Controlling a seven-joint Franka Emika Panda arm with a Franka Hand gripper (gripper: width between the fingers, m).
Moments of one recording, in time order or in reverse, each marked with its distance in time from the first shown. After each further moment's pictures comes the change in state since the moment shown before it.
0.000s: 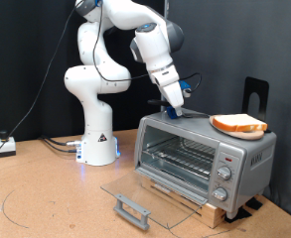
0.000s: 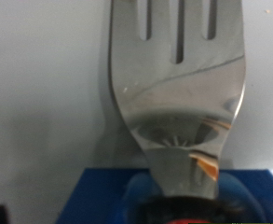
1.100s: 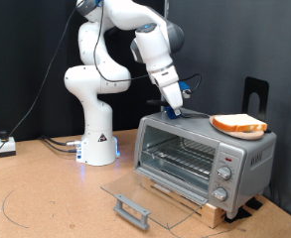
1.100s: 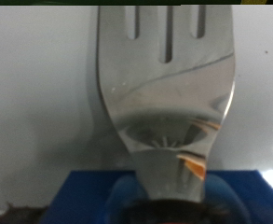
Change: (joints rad) arm -0.014 0.003 0.008 0.001 0.000 0.006 0.004
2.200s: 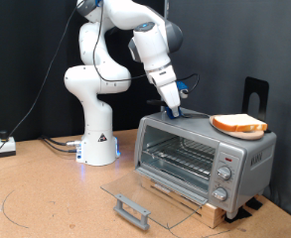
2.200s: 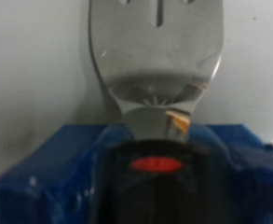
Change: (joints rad) arm -0.018 -0.008 -0.024 -0.001 -0.048 -0.028 -0.011
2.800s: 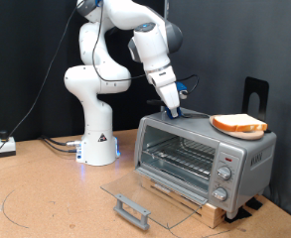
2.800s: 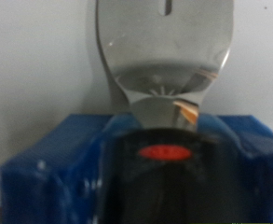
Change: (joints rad) arm 0.000 0.000 -0.007 -0.001 -0.007 -0.009 -0.007
